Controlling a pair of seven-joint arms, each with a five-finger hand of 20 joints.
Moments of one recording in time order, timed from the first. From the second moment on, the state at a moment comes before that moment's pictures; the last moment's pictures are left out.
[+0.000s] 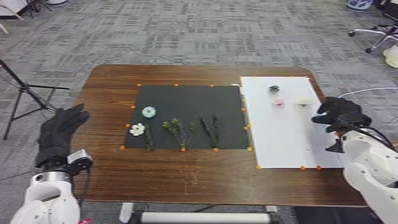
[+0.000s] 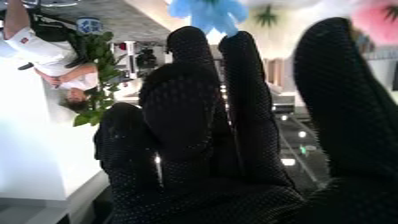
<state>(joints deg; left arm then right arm) 118.3 -66.6 -100.7 -109.5 58.0 15.1 13.5 -95.8 -39.0 78.3 -95.6 -131.0 7.1 21.2</state>
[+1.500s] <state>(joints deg) 117.4 -66.5 -100.2 -109.6 58.2 14.4 12.7 -96.1 -39.0 83.9 -95.4 -130.4 -0.3 23.5</state>
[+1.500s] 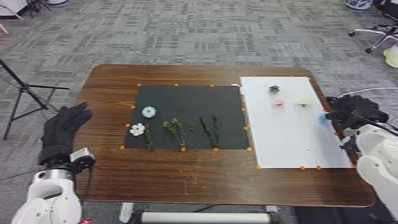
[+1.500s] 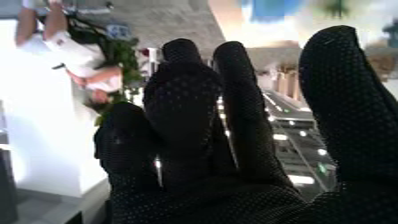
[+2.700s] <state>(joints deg) 117.5 -65.8 -100.9 -109.6 58.3 13.9 12.4 -70.9 -30.4 59.7 -105.9 -109.8 5.5 22.0</state>
